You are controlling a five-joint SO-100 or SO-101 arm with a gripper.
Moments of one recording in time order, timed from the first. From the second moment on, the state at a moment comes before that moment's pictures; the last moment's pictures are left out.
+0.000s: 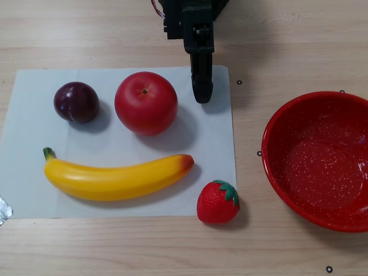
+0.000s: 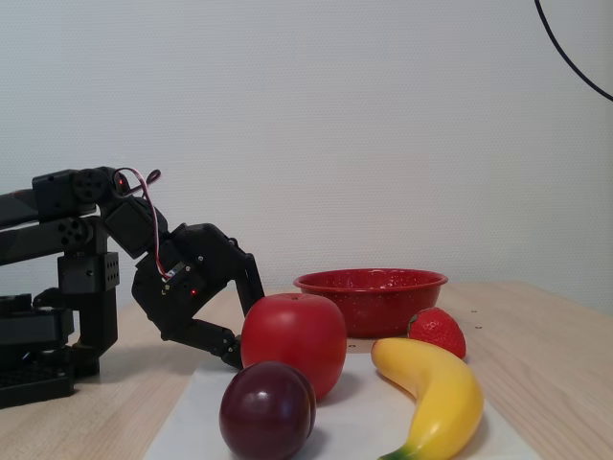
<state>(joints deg) 6.2 187.4 176.8 54.8 -8.2</state>
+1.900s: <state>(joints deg) -14.1 106.1 66.2 97.6 0.3</state>
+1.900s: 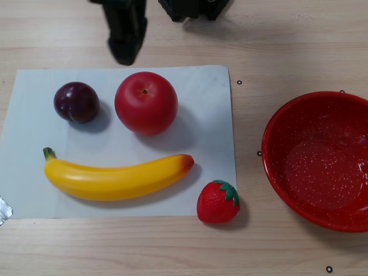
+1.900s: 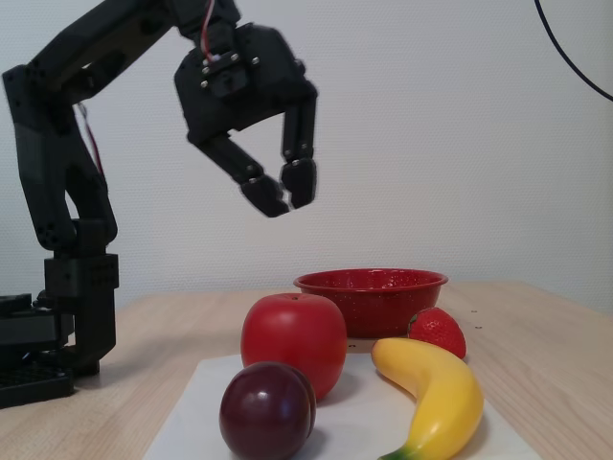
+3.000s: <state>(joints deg) -17.6 67.3 33.5 98.7 3.0</state>
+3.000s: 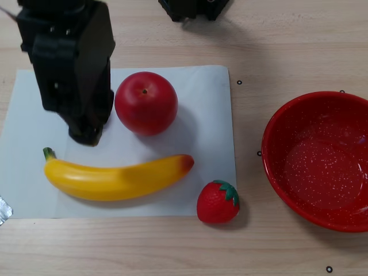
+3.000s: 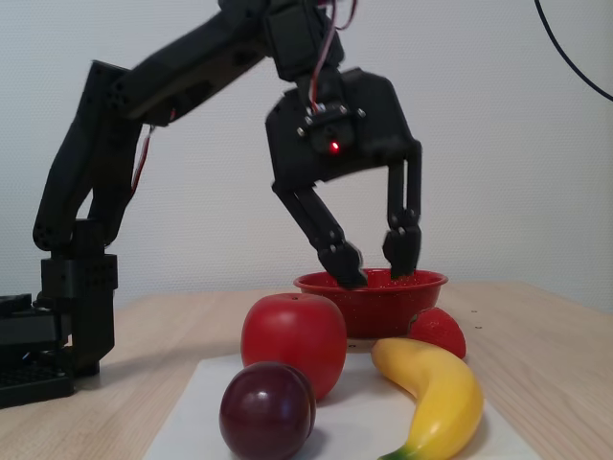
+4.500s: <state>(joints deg) -14.3 42.2 16.6 89.4 10.0</state>
